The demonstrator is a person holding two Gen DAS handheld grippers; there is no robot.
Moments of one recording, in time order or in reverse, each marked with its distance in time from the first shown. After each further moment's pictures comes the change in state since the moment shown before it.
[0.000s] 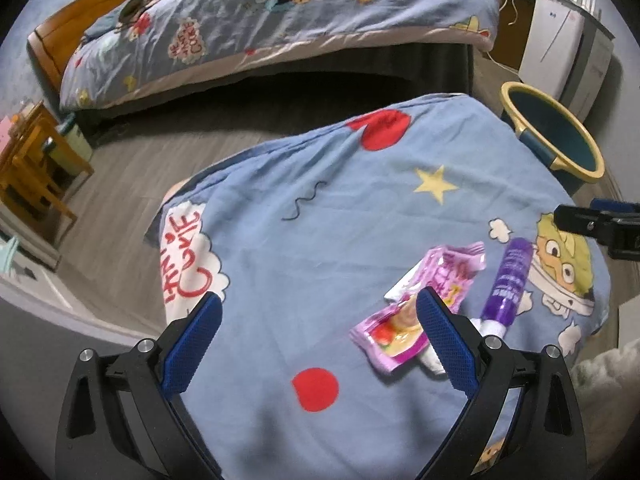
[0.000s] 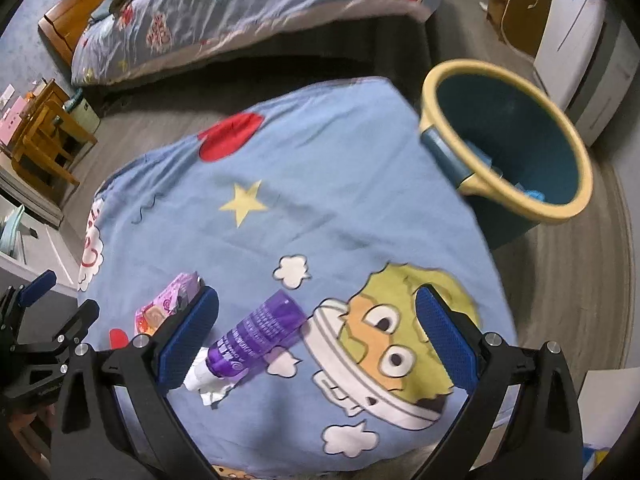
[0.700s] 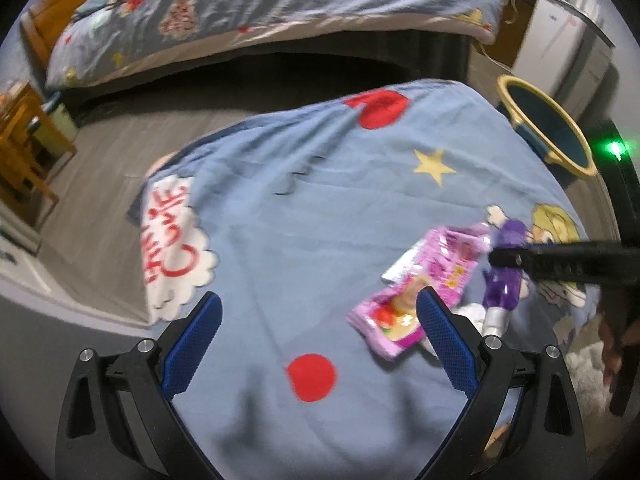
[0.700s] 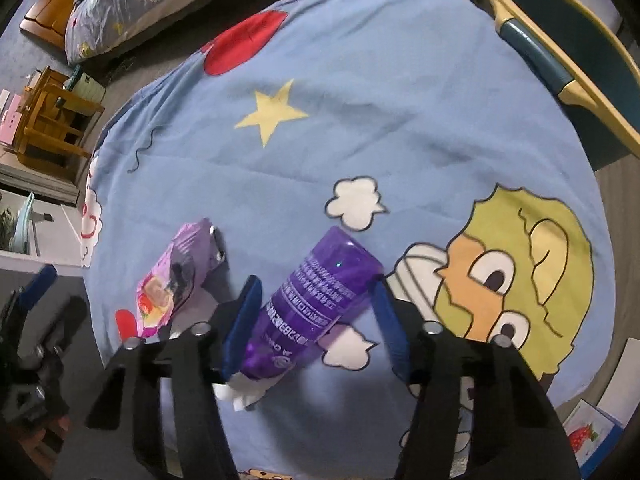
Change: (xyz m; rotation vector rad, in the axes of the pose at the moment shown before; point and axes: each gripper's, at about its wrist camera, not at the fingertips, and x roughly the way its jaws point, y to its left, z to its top) left arm 0.013 0.005 -0.008 -0.013 0.057 -0.093; right arm 0.062 0.013 -0.012 0.062 0.206 0.106
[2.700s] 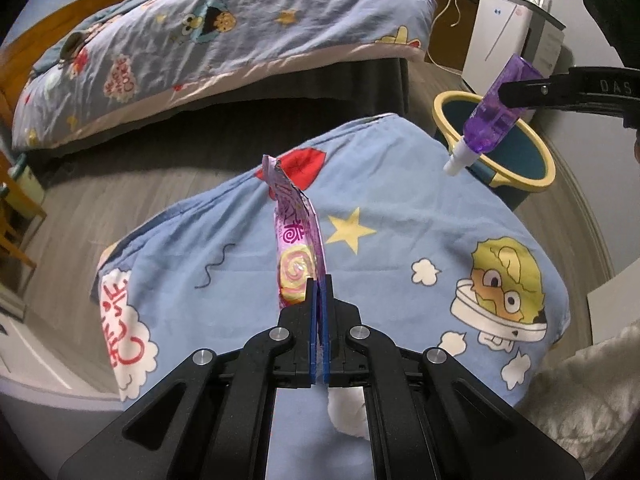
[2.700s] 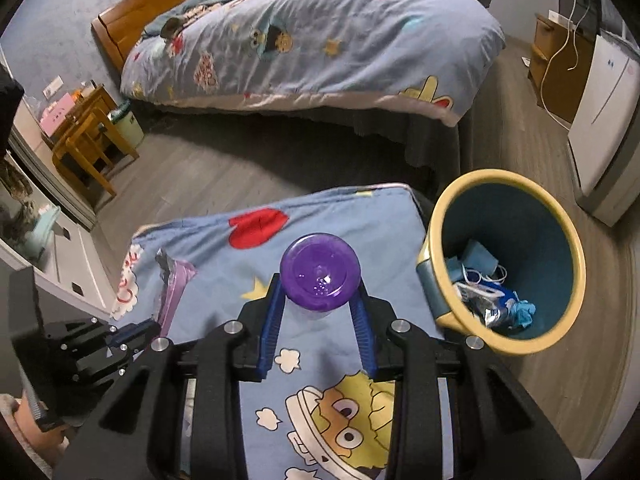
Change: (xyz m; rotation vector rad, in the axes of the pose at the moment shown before) left arm -0.012 -0.063 0.053 0.131 -0.110 -0.071; right arm -0.151 -0.023 0.077 -0.237 -0.355 0.002
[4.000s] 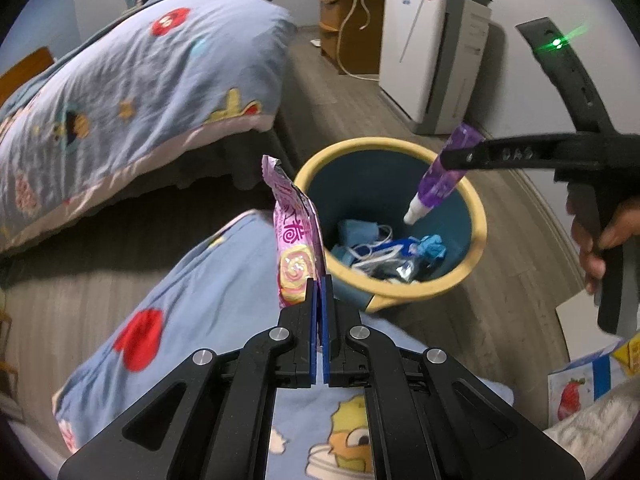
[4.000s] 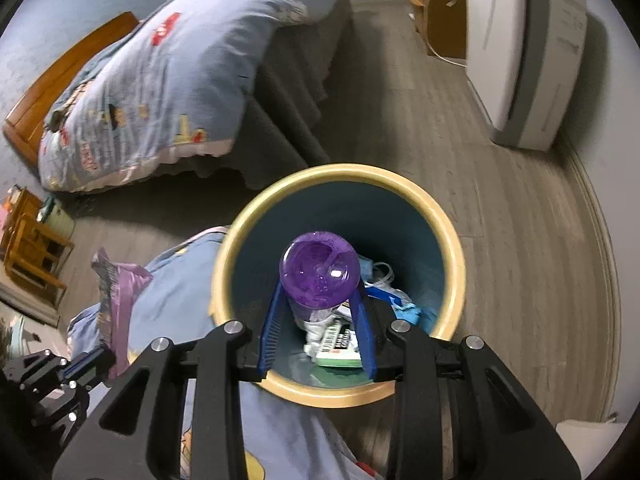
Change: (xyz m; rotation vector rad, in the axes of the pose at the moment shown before) left arm 0.050 -0.175 0.140 0.234 -0.062 -0.154; right arm 0.000 -0.220 0.000 0.356 -0.031 -0.180
